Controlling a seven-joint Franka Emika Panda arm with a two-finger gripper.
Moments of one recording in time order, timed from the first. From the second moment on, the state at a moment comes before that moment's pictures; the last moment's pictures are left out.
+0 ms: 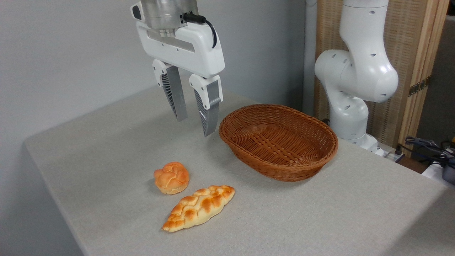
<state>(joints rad) -0.10 -0.07 0.07 -1.68 -0.01 1.61 0.70</state>
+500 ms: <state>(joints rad) -0.05 -0.07 0.01 -1.68 -0.01 1.61 0.70</state>
